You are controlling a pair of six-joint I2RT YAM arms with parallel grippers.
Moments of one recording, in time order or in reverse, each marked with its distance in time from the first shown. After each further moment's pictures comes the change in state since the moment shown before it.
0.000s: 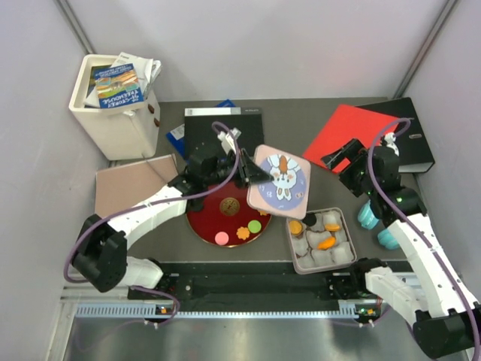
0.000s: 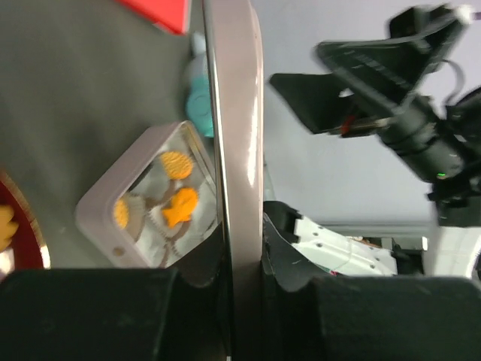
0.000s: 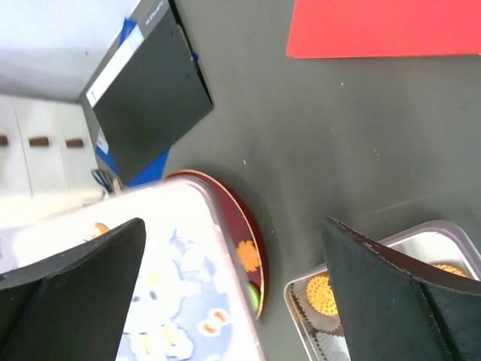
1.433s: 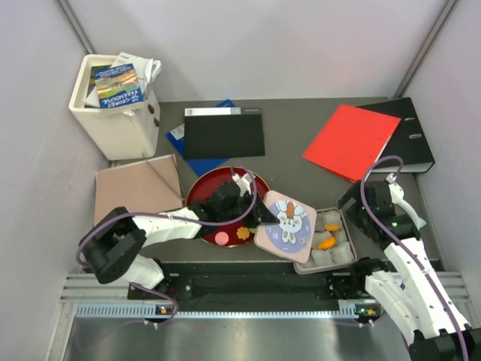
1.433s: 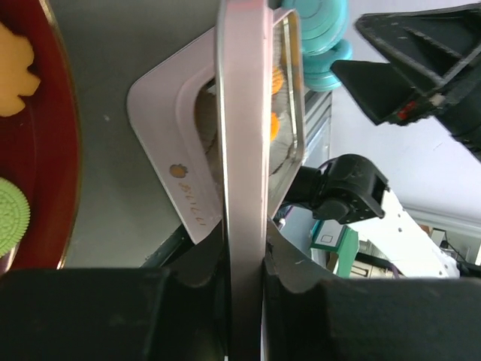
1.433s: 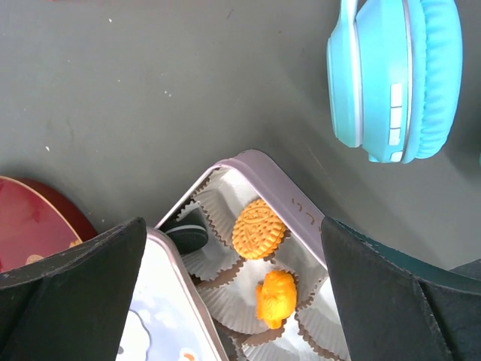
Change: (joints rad) left arm -0.250 0.061 -0.304 0.106 -0.210 -0.080; right arm -0.063 -0.197 -0.309 -0.224 0.163 -0.004
